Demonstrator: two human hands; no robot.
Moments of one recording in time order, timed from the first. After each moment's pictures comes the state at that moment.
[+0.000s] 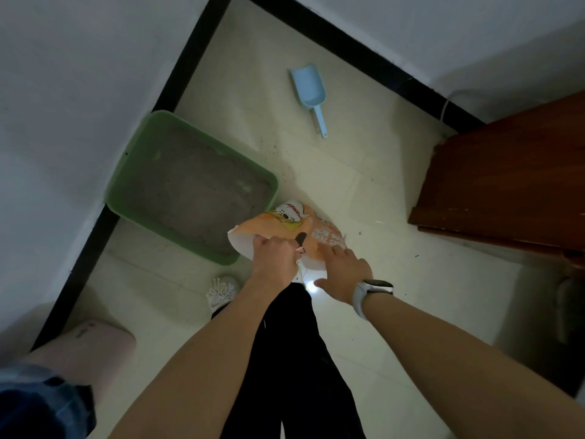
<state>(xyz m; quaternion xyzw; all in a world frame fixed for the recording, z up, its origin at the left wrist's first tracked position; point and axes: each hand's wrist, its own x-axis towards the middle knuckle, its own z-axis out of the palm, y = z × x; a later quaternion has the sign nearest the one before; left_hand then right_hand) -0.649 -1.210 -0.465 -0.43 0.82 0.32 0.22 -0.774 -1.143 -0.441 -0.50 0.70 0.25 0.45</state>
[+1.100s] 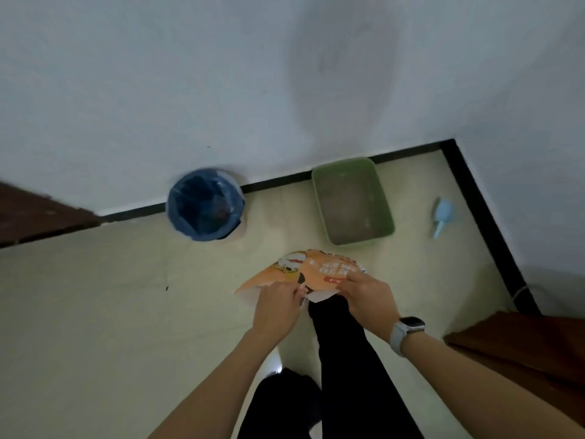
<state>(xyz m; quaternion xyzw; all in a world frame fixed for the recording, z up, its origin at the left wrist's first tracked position) -0.456 -0.890 -0.164 -0.78 0.51 0.34 -0.09 -0.620 -0.977 -0.175 -0.91 0.36 -0.01 0.19</state>
